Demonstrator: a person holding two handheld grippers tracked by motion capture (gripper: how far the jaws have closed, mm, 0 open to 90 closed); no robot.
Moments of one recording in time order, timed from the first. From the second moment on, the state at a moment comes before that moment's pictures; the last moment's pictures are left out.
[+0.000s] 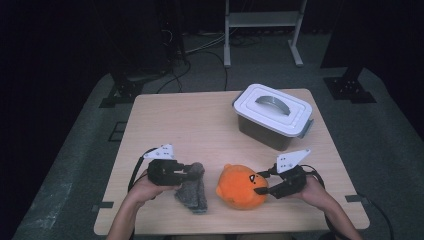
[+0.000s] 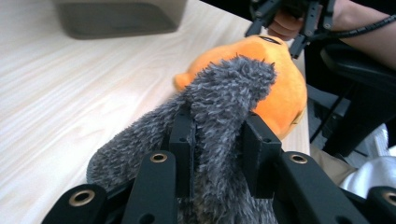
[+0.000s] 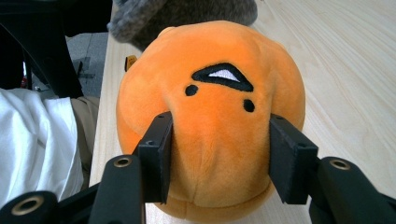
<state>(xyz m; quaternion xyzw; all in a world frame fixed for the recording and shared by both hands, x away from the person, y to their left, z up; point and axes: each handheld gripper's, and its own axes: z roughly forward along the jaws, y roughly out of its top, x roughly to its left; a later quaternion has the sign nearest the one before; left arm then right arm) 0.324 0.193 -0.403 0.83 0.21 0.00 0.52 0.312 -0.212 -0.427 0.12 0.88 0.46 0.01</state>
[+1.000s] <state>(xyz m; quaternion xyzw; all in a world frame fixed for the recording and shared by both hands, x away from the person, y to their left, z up) 0.332 0.237 -0.427 0.82 0.28 0.05 0.49 0.312 -0.219 -0.432 0.13 0.87 0.47 0.00</state>
